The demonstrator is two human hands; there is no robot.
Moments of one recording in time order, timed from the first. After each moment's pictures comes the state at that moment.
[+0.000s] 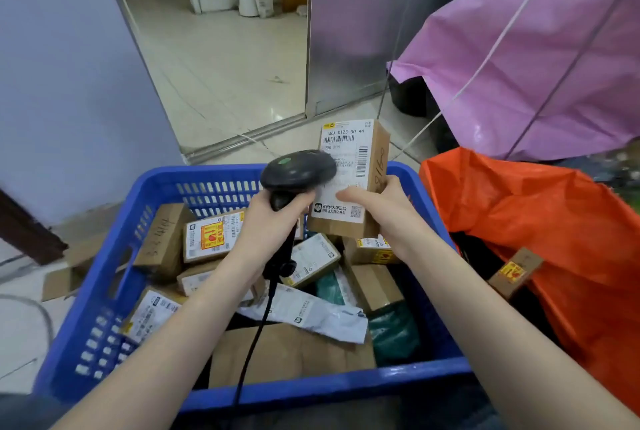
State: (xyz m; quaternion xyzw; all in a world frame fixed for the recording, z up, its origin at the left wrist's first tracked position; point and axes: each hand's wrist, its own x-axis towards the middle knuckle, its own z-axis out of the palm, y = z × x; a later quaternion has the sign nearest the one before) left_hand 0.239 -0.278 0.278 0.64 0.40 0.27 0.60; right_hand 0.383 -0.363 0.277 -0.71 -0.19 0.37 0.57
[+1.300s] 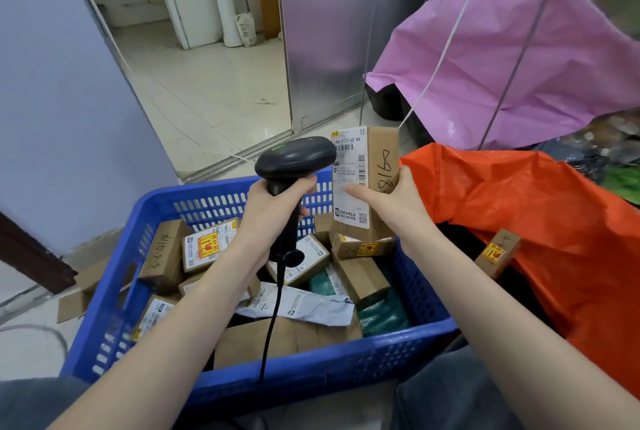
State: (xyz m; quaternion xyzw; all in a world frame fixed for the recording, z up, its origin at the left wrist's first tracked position) left_hand 0.250 -0.329 0.321 0.64 0.38 0.29 0.61; right_hand 0.384 -0.430 0.300 -0.73 -0.21 0.22 0.62
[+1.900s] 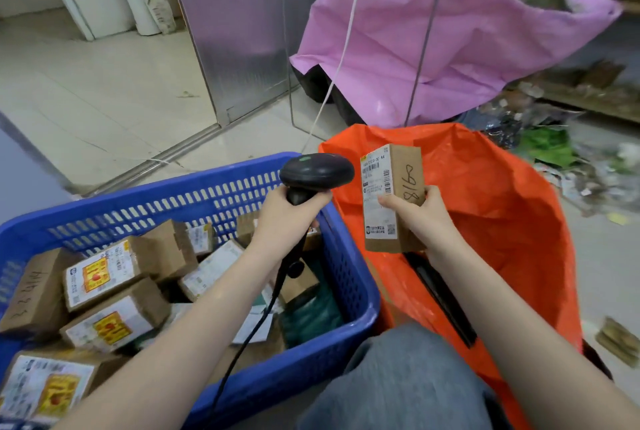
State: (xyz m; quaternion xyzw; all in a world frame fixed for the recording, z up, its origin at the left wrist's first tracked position) left_hand 0.383 -0.412 0.271 0.73 0.32 0.18 0.58; right_hand 0.507 -0.555 0.238 -0.77 -0.03 0.19 0.61
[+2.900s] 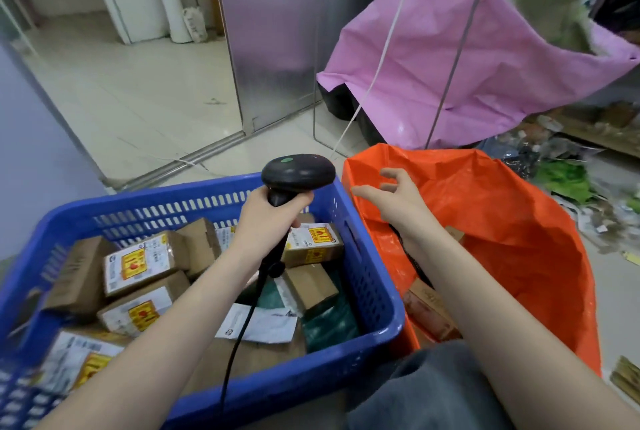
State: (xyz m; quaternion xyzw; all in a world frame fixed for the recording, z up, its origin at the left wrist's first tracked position) left_hand 0.322 -0.366 0.301 0.70 0.35 0.23 0.57; right_hand 0.457 -0.481 0.294 -0.77 -0.15 0.22 0.58
